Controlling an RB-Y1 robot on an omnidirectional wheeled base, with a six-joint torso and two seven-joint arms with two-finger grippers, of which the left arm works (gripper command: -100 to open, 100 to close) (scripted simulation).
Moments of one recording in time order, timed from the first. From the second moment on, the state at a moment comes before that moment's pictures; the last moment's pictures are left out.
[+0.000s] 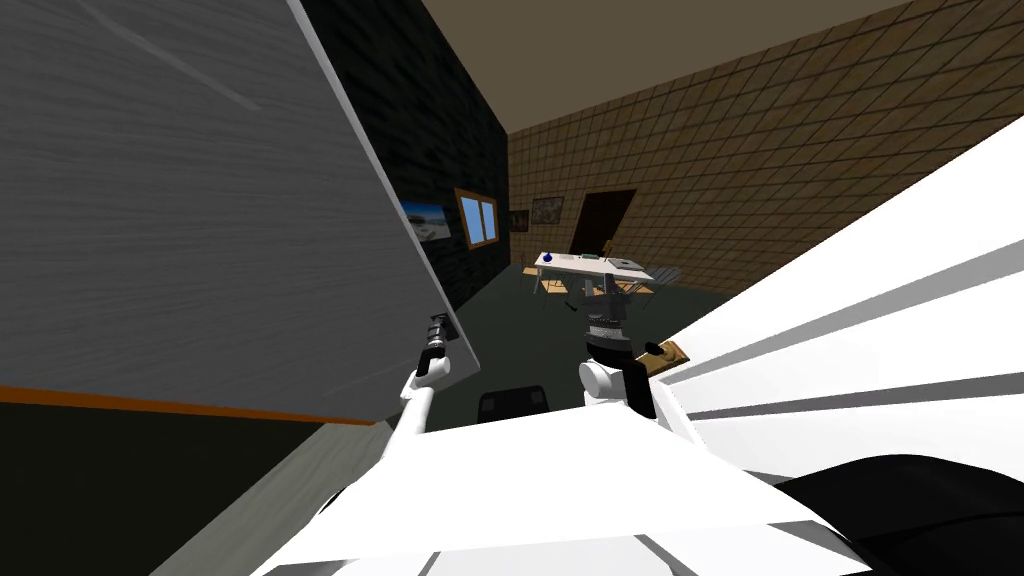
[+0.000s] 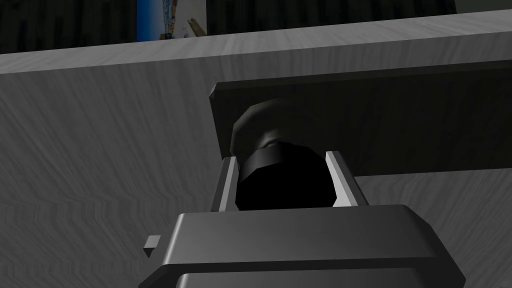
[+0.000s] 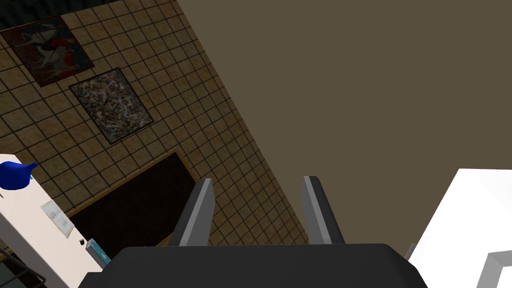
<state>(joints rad) -0.10 0.10 0.32 -1.13 0.10 -0.30 -0.03</state>
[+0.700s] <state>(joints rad) -0.10 0.11 0.41 -1.13 0.12 -0.31 -0.05</state>
